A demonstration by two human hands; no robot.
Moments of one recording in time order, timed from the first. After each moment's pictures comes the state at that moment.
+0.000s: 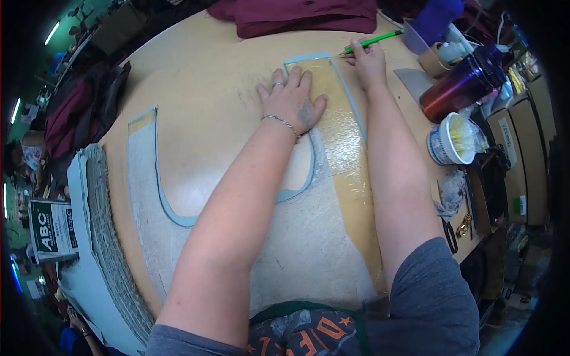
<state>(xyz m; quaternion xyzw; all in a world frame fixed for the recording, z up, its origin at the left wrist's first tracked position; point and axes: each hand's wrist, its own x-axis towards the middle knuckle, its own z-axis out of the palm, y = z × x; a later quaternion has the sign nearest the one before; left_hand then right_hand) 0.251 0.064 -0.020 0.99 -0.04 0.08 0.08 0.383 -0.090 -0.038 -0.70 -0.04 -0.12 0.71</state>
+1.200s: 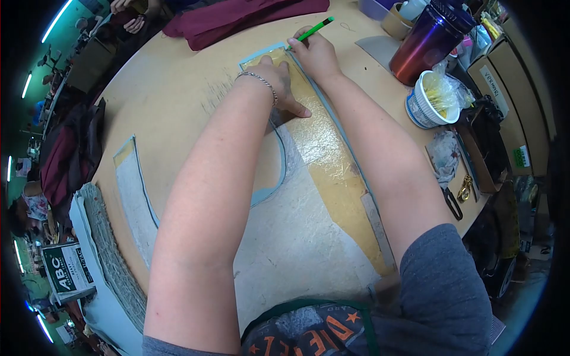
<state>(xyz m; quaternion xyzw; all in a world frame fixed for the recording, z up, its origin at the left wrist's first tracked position) 0.285 0.037 0.043 0.96 -0.13 -0.25 -0.05 0.345 -0.077 -0.036 -0.83 -0.09 -0.19 0.51</state>
